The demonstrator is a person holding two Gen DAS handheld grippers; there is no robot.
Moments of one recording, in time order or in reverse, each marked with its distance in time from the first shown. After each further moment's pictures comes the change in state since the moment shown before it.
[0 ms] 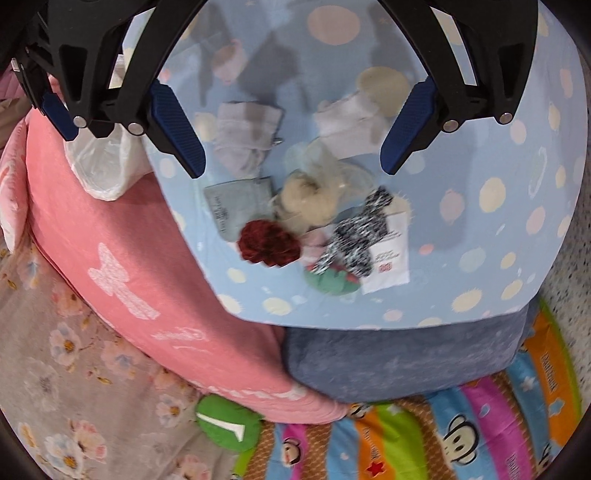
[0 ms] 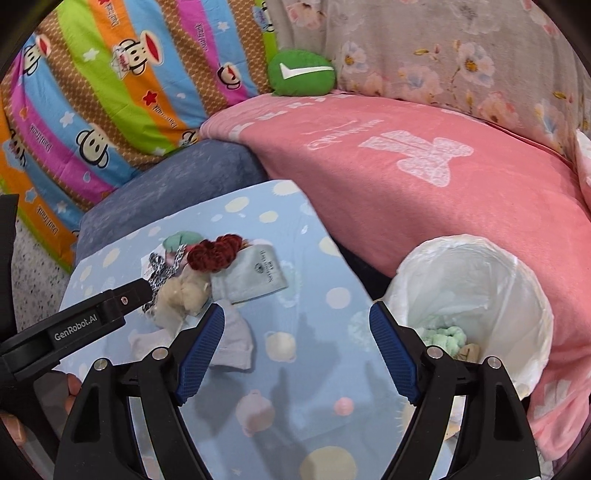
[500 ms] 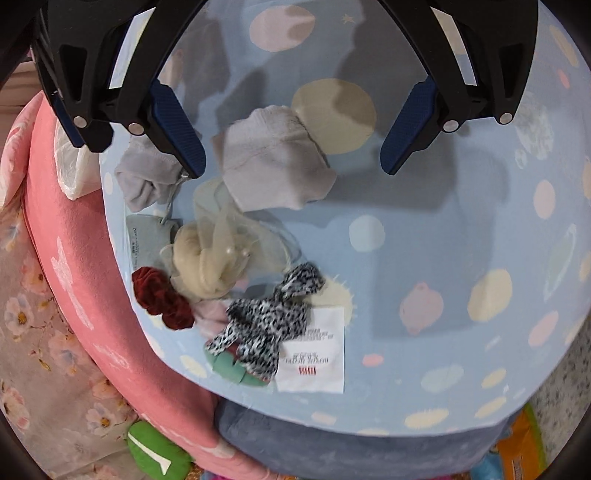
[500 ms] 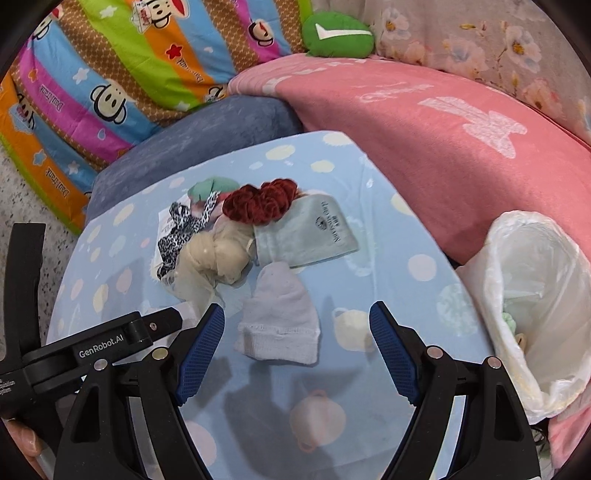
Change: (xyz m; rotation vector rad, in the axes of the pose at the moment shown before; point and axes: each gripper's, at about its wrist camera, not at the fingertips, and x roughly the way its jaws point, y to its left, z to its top) left arm 0.066 0.077 -0.031 -0.223 0.240 -0.018; right arm 0.068 0.054 -0.021 -0.058 0.132 0.074
